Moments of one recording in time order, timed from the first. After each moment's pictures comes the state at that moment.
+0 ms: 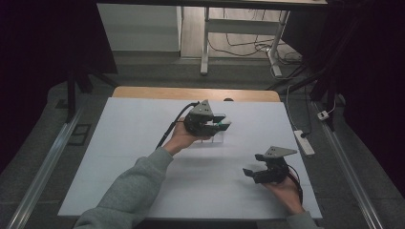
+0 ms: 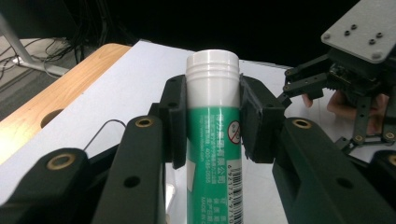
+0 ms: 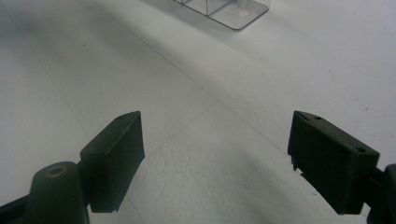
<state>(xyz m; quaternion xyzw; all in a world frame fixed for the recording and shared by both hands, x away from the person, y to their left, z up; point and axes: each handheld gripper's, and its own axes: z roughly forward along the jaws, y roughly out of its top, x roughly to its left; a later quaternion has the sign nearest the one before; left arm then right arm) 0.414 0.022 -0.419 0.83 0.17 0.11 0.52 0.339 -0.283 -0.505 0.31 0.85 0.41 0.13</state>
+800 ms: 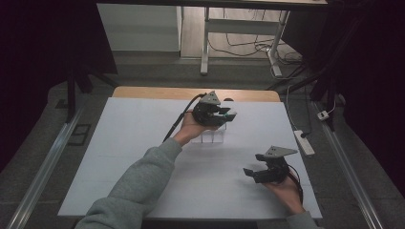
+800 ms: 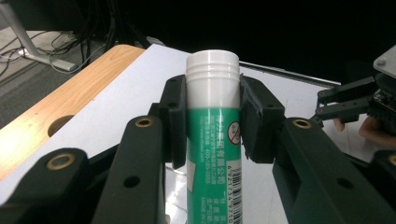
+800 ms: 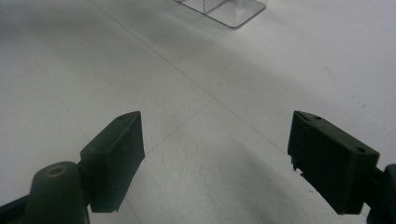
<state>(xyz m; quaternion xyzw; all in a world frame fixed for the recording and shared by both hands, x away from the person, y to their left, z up) 0.448 -0.001 -0.417 0.83 0.19 0.11 0.52 0.339 -0.285 -0.506 0.31 0.85 0.41 0.13</state>
